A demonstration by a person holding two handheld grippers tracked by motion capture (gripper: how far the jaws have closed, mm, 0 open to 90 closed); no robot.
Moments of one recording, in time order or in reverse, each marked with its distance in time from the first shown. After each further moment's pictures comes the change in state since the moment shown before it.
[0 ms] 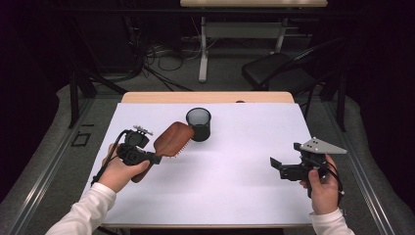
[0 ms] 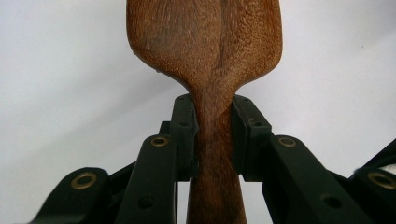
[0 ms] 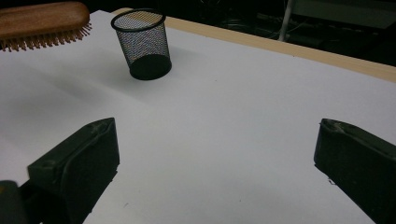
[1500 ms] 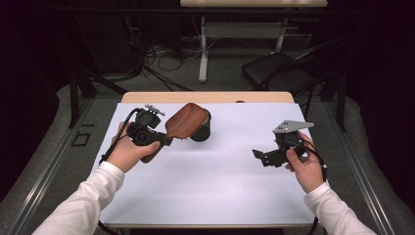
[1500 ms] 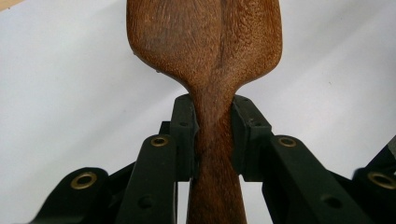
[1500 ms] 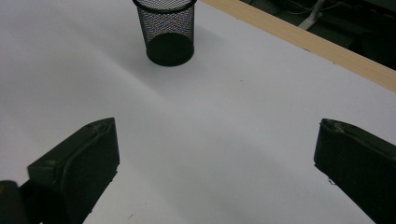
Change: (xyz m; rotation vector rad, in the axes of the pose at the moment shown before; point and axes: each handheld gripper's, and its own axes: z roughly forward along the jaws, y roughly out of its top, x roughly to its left) left arm -0.020 0.054 -0.020 -0.060 -0.005 0.106; right arm 0.019 0.050 0.046 0.183 0.073 -0.147
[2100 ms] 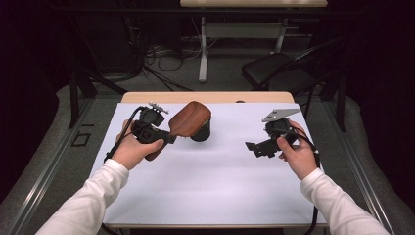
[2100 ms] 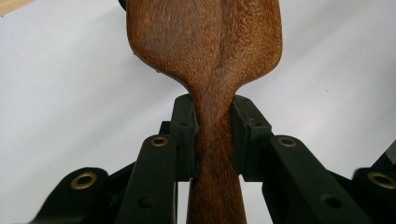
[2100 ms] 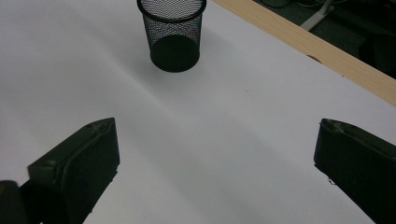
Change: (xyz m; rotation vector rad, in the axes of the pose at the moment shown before) left arm -0.001 0.008 0.007 -0.012 -0.010 0.002; right arm 0.001 0.034 0.014 0.068 0.020 -0.041
